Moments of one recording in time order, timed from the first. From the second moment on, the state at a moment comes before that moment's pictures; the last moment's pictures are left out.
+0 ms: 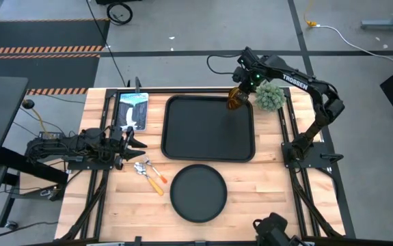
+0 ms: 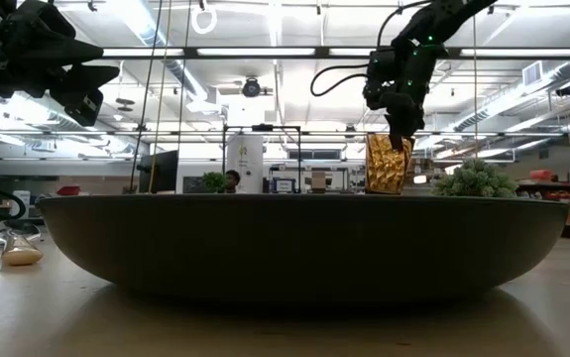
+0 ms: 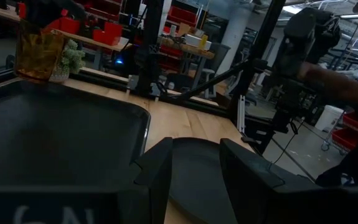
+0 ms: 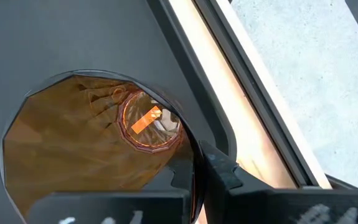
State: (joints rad) left arm 0.00 0.01 0.06 -0.01 0.09 -0.30; right arm -0.83 1.62 1.43 -1.01 -0.11 -0.28
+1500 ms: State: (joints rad) left arm 0.00 0.01 0.06 -0.01 0.09 -0.30; right arm -0.96 1.62 1.25 -0.94 -0.12 -0.29
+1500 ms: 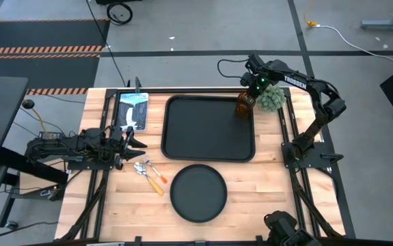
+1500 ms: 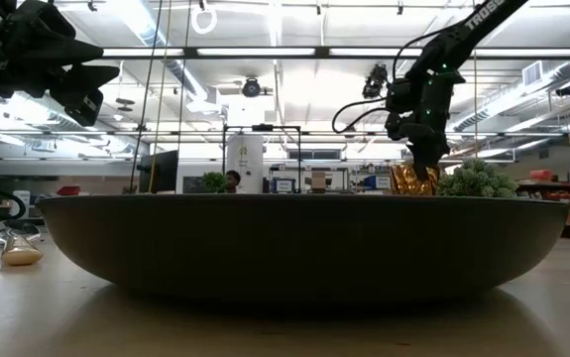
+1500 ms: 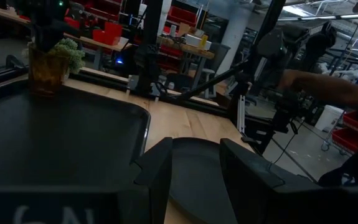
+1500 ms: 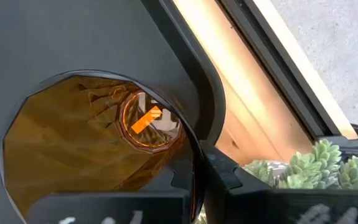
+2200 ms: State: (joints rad) left arm 0.00 0.01 0.06 -0.01 0.09 -0.30; right arm -0.96 1.62 1.24 -0.93 -0.13 -0.29
